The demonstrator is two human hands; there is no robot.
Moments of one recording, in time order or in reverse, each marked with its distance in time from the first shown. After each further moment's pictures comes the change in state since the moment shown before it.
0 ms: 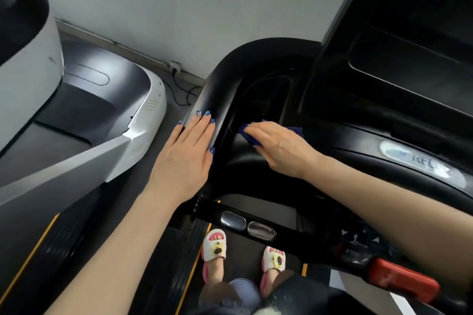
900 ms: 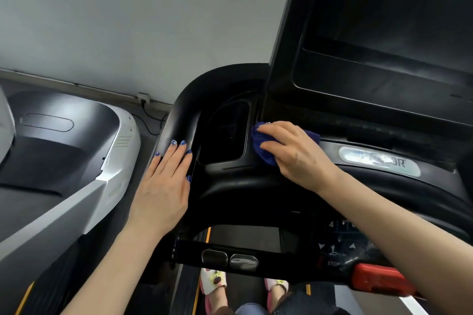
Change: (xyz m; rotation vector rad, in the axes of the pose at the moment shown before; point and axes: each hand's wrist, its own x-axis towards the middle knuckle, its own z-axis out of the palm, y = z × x) left_hand 0.030 0.003 0.007 -0.031 -0.001 0.076; right_hand -0.048 0.038 -0.053 -0.129 0.287 0.106
